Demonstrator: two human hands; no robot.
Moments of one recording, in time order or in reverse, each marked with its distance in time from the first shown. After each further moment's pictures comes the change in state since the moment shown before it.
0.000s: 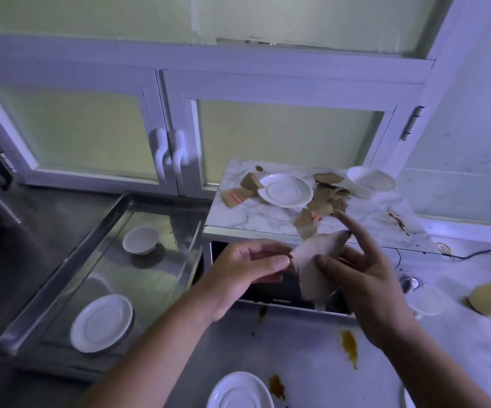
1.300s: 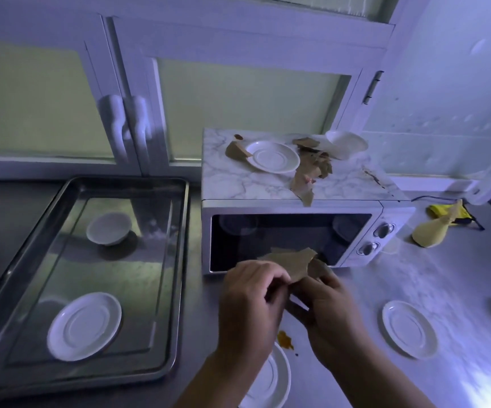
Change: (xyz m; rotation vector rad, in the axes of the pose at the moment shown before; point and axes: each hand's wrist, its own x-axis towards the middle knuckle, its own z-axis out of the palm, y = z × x) left_hand -0.079 -0.052 -0.008 0.867 0.375 0.614; right_hand -0.070 0.064 0.109 0.134 0.428 0.327
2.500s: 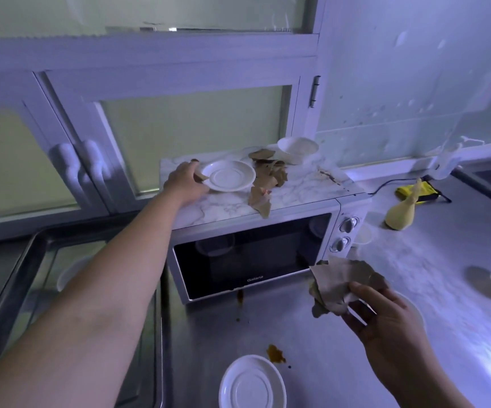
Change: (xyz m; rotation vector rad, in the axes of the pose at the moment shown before) left_hand 0.268 -0.132 0.051 0.399 -0.527 -0.335; right_hand -0.022 -0.040 -0.099 0.235 0.349 -0.106
